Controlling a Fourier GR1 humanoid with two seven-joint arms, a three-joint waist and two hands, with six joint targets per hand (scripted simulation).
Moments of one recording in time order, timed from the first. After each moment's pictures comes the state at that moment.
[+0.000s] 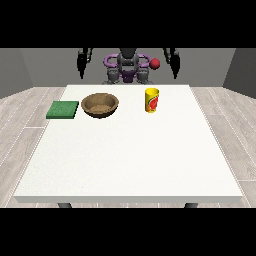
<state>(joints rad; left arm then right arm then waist) 0.01 0.11 0.00 -1.58 -0.01 0.00 -0.02 0.03 -0.12 0.03 -1.61 0.04 -0.01 -0.01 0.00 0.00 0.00</state>
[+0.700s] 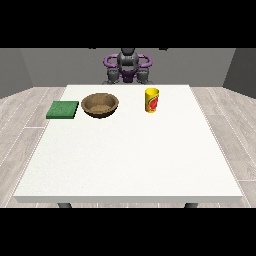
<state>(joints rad) 0.01 0.02 -0.04 -1.81 0.08 0.10 0.36 0.09 -0.08 0.02 -1.86 -0.10 -0.05 0.36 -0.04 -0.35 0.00</state>
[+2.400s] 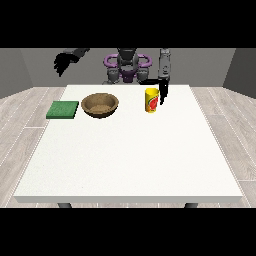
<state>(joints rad) -0.33 0.05 0.09 -1.09 0.00 0.08 -0.41 -0.14 -0.19 -0.23 -1.64 -0.26 0.14 0.00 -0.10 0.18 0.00</state>
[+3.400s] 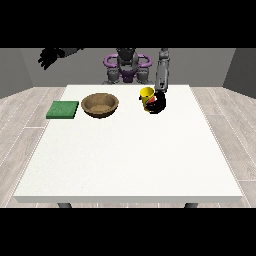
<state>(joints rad) -0.48 0.10 0.18 -0.66 -0.08 0.29 -0.70 -0.19 -0.32 -0.34 -1.61 -0.40 0.26 0.05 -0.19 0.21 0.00</state>
